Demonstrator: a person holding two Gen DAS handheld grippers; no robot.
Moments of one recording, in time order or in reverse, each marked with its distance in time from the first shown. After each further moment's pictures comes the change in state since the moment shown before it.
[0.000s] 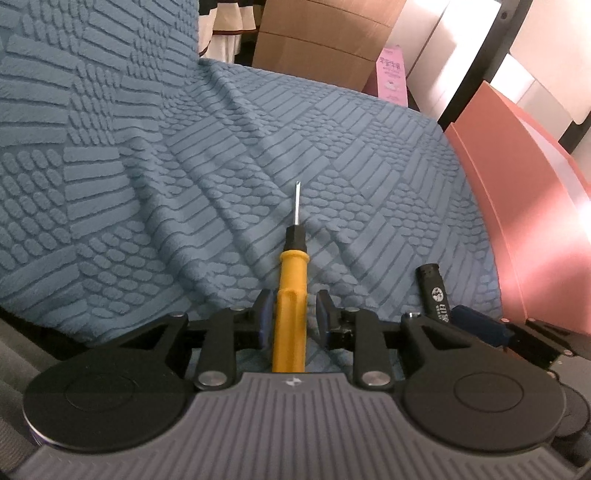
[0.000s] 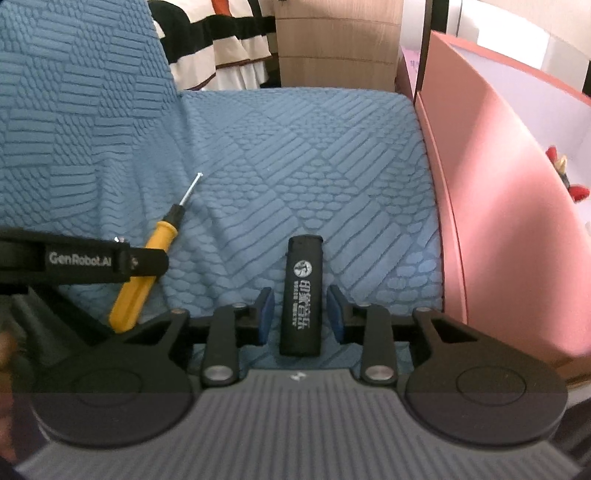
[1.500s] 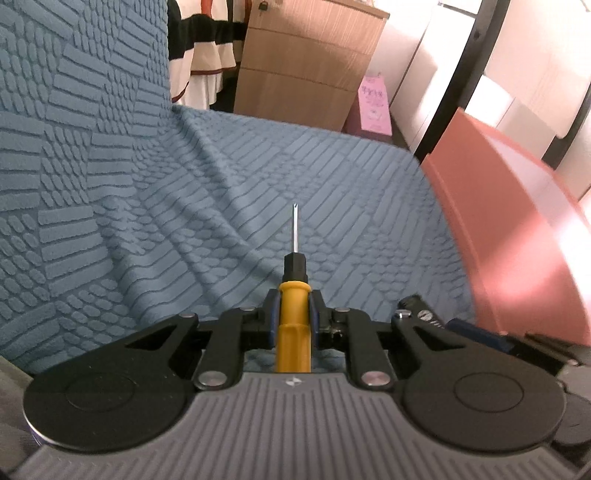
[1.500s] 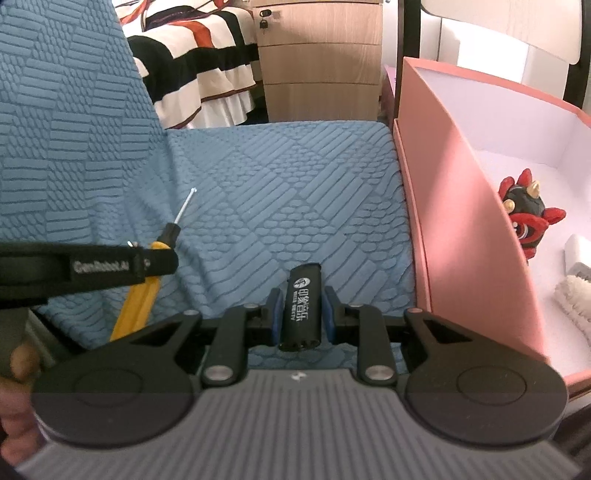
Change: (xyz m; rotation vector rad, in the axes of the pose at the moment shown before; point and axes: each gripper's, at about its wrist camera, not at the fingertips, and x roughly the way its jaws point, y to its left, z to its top) left arm -0.006 -0.025 0.014 0.039 -0.119 -0.022; right arm -0.014 -0.021 0.014 0.071 -0.076 0.006
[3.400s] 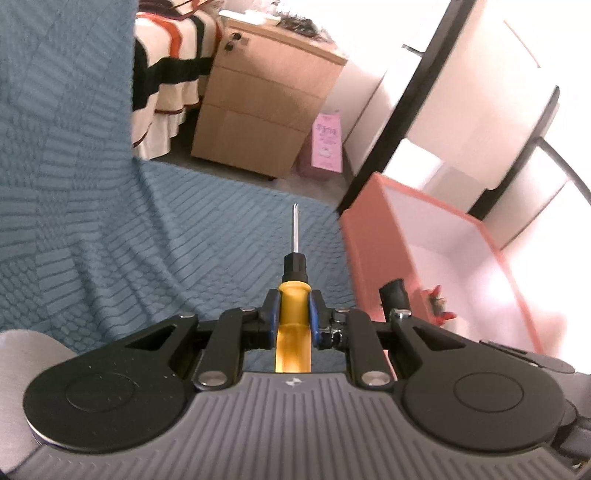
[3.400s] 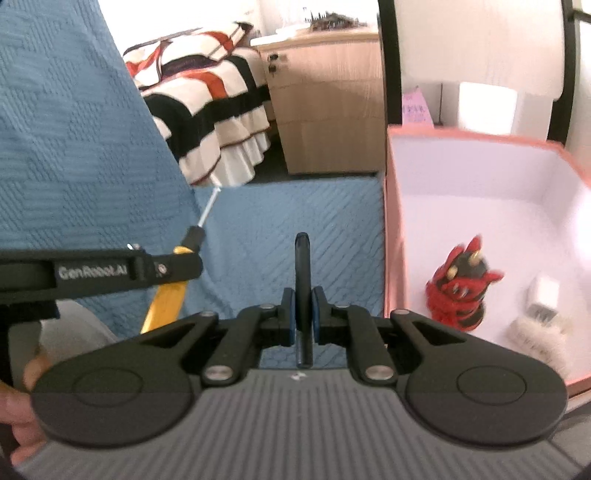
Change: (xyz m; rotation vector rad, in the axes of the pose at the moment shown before) left arm -0.084 -0.049 0.037 -0.043 -0.083 -0.151; right arm -0.087 -0.030 0.046 0.030 -0.070 0.090
